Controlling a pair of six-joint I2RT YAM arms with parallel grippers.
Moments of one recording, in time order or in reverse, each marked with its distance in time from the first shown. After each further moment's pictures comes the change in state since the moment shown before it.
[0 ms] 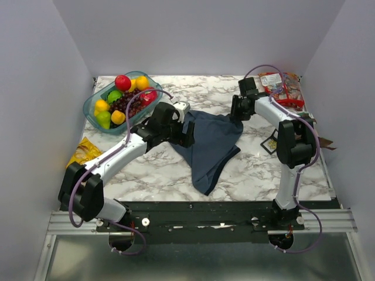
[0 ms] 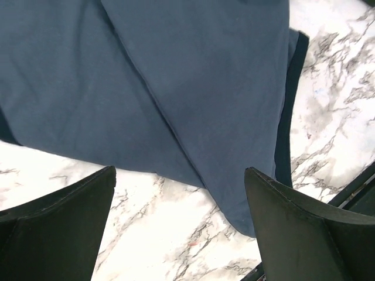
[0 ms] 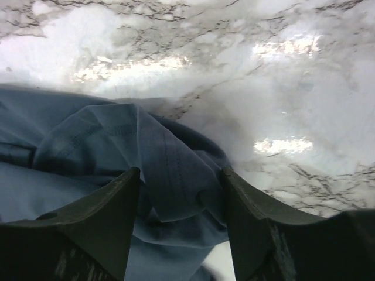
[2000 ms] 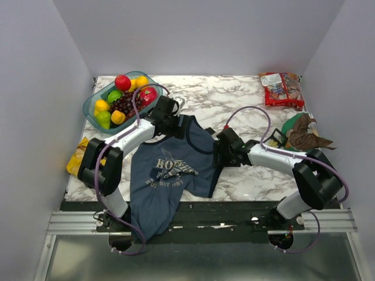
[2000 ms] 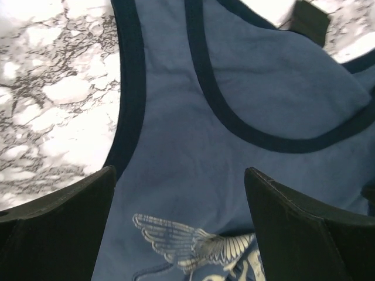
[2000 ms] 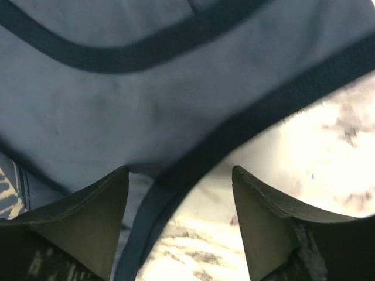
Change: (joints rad) left arm 0.117 0.194 0.108 -0.031 -0.146 0.071; right arm 0.437 -0.509 -0.763 0.179 0.092 0.312
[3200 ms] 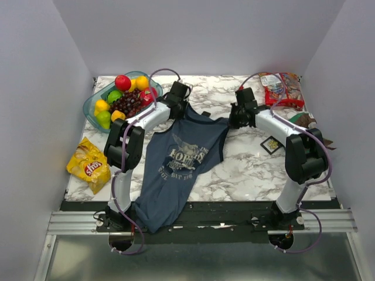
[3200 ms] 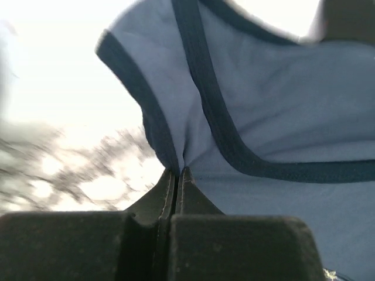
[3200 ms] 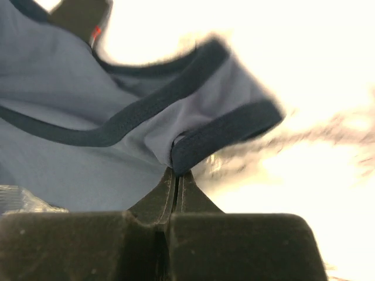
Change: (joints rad) left arm -0.002 0.425 0.412 -0.066 -0.171 0.052; right arm -0.333 0.248 0.399 0.021 -0.095 -0.211
